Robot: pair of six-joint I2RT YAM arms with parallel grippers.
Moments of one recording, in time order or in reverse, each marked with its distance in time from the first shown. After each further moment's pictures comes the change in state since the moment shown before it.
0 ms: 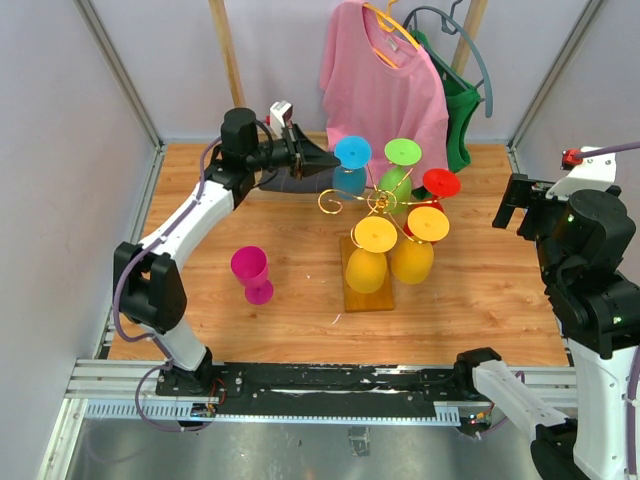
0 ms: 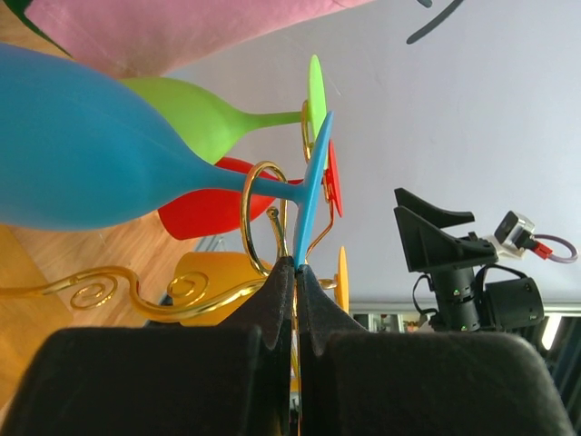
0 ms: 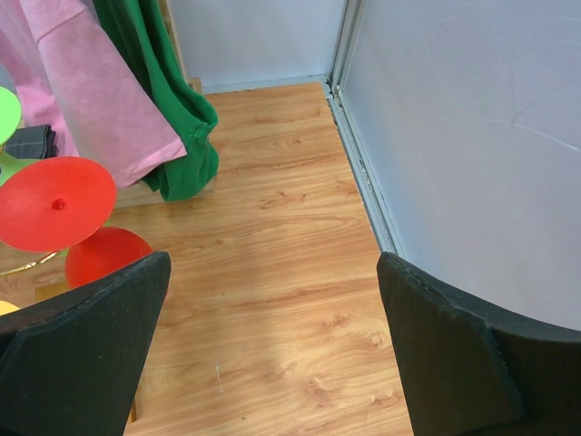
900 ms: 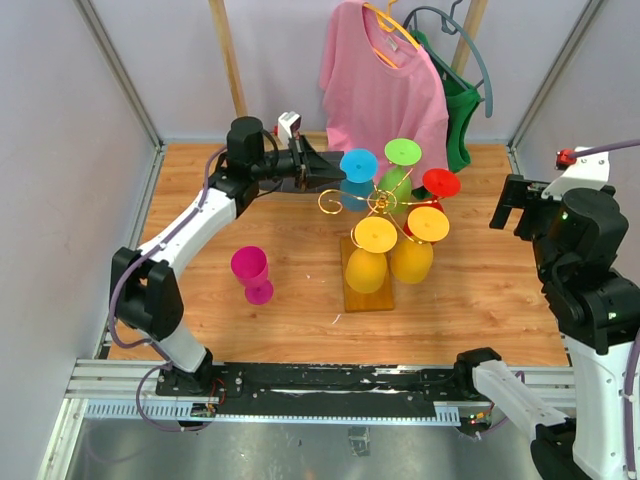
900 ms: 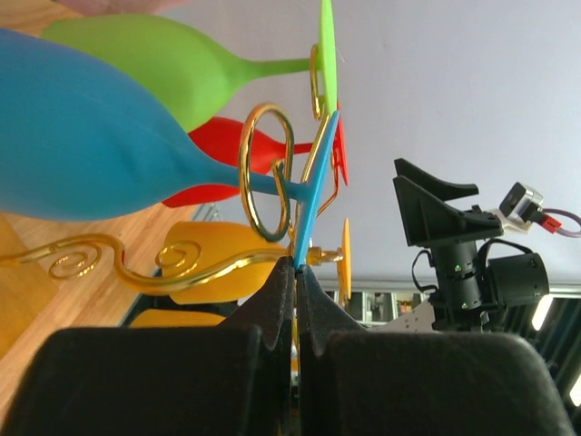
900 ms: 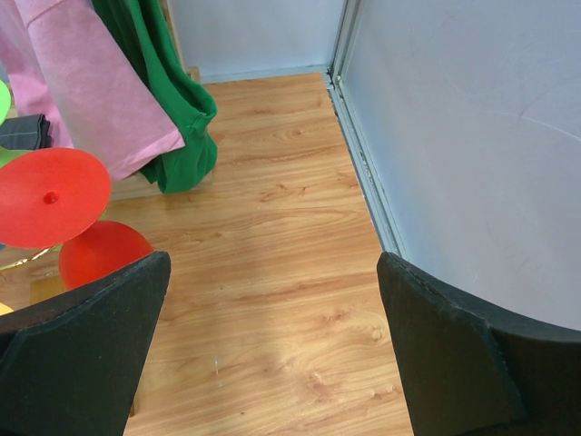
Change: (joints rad) left arm -0.047 -0.026 -0.043 -0.008 0.011 -0.004; right arm 0.000 0.002 -0.022 0.000 0.000 0.003
